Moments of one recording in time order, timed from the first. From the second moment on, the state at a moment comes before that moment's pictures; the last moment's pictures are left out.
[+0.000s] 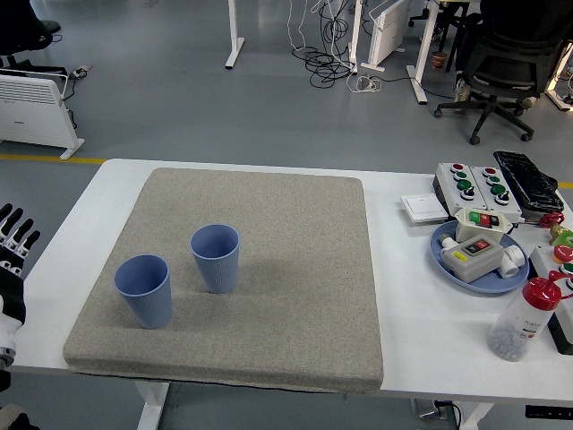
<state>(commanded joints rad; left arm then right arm) 0.07 0.27 -1.42 -1.55 0.82 0.38 -0.57 0.20 -0.19 0.17 0.26 -0.20 -0.22 -0.23</state>
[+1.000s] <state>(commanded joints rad) 0.13 0.32 -0.97 -1.45 1.04 0.58 -0.65 0.20 -0.19 0.17 0.26 -0.20 -0.22 -0.23</state>
